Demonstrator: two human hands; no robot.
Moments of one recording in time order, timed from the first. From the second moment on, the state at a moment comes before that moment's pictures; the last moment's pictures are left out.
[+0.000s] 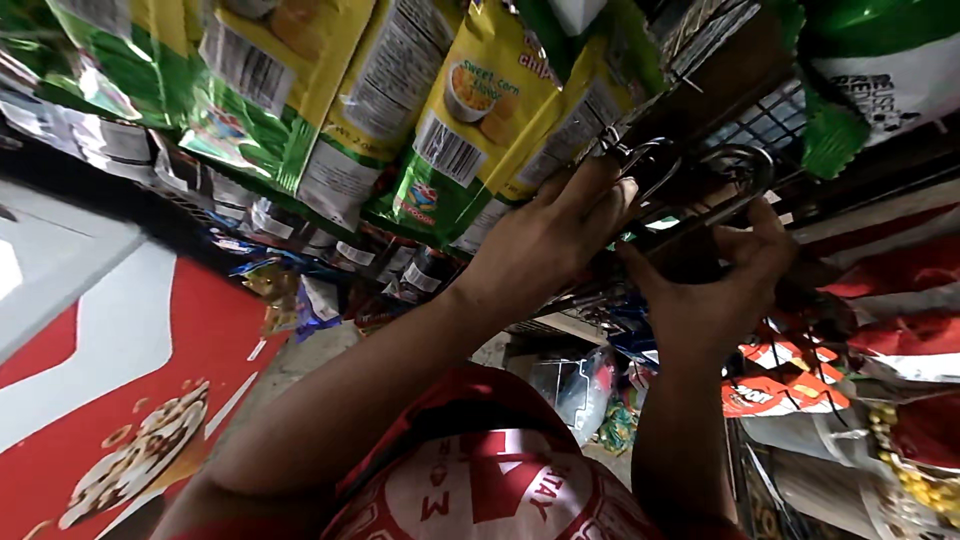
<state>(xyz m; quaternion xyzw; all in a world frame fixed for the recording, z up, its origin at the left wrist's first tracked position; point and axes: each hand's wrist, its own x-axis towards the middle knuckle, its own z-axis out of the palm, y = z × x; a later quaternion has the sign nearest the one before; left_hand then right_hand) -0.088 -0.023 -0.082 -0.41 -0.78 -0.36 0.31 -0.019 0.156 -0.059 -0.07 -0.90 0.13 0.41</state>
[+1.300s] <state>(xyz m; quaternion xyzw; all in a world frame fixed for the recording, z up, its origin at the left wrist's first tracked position) -0.082 -0.025 -0.079 -0.40 -0.80 -0.32 0.31 -0.005 0.164 -0.069 -0.06 -0.93 -0.02 0.37</state>
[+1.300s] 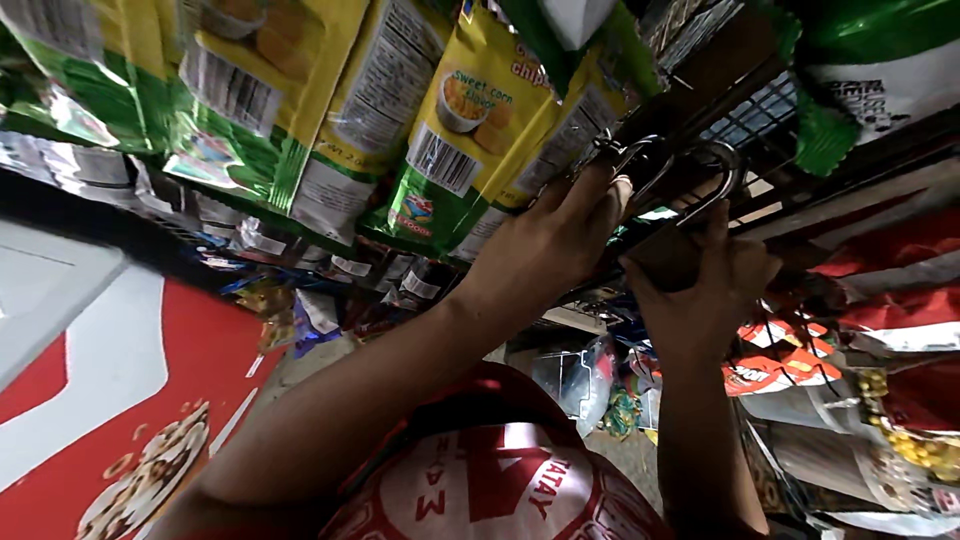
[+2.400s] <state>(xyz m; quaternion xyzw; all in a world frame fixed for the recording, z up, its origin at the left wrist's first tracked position) -0.083 -0.024 -0.076 -0.42 -0.79 -0.34 0.28 -0.012 0.150 -0.056 0.03 -0.80 0.43 0.43</state>
